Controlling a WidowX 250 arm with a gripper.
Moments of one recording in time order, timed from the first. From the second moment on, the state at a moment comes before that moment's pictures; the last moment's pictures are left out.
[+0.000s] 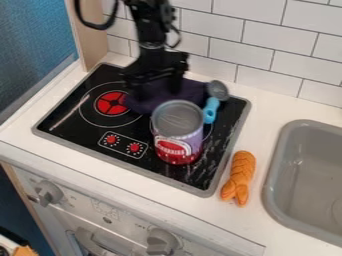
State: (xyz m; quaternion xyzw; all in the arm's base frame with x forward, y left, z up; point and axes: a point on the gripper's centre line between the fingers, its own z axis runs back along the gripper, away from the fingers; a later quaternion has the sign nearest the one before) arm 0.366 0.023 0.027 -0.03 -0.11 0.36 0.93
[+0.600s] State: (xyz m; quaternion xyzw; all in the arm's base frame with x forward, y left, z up) arm 0.364 -0.034 0.032 -0.04 -0.11 0.27 0.96
